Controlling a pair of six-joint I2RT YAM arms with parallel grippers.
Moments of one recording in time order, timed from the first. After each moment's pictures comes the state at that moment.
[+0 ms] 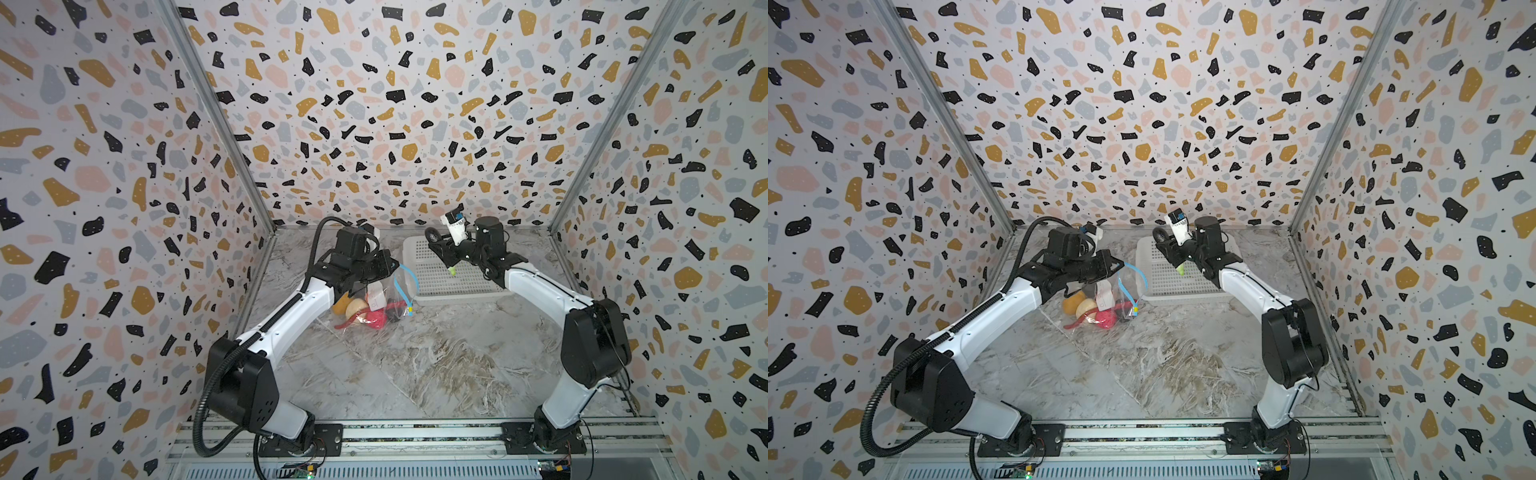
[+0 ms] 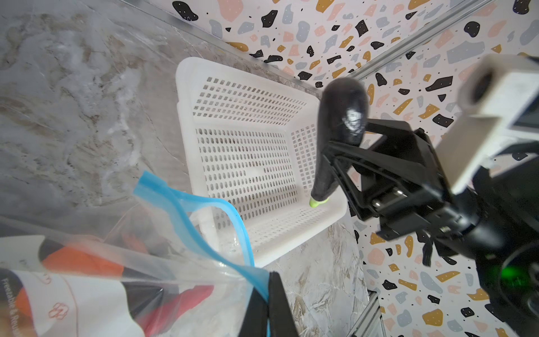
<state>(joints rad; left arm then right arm) -0.41 1.49 1.25 -0.35 0.40 -0.66 0.43 1.71 1.29 0.10 -0.43 0.04</state>
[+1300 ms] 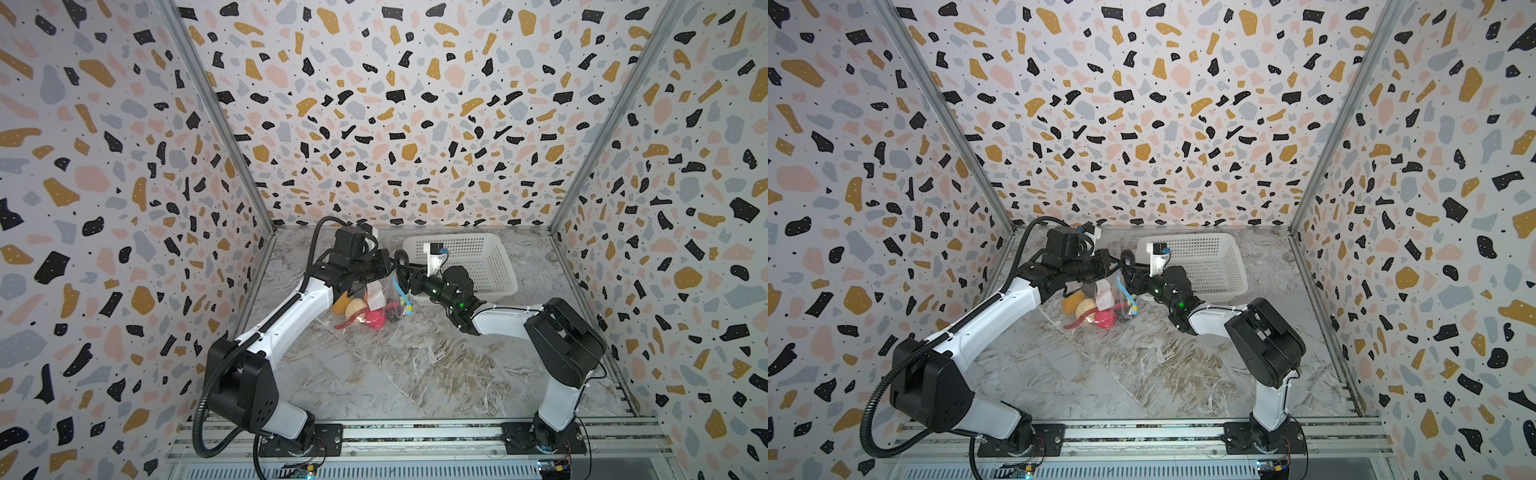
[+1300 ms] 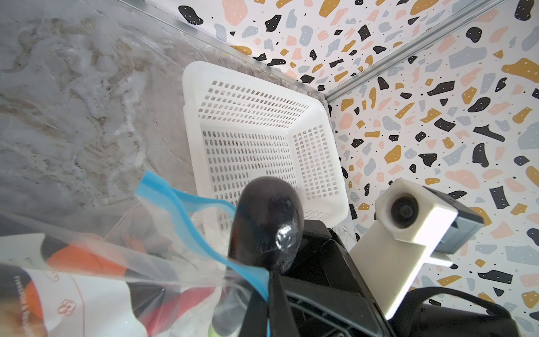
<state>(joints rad) -0.41 1.49 1.25 -0.36 0.40 -0.66 0.71 1.82 0.96 0.87 -0.24 0.62</state>
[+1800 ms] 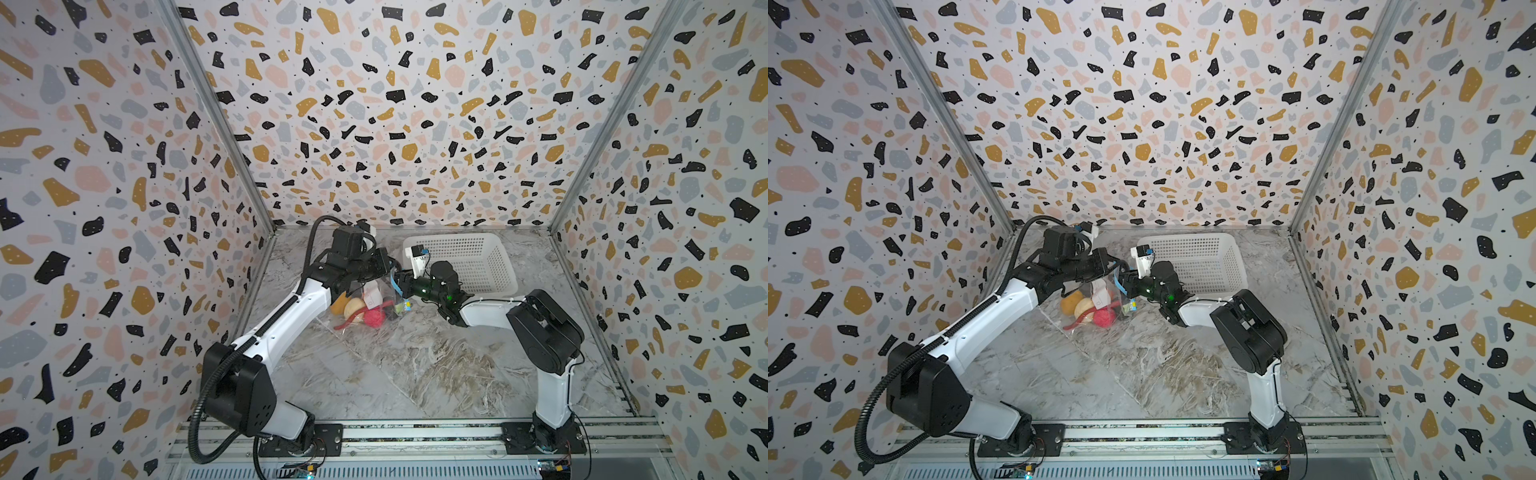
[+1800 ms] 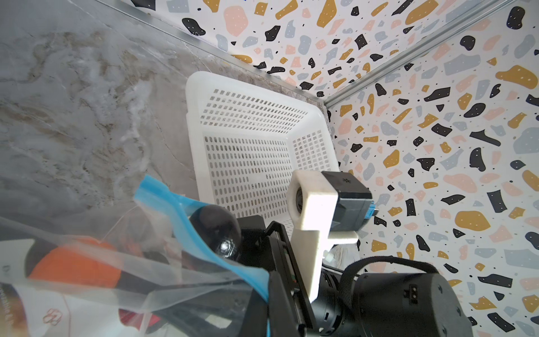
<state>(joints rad) -0.41 1.46 1.25 -0.36 0.38 -0.66 0.71 1.96 1.12 0.71 -0.42 0.58</state>
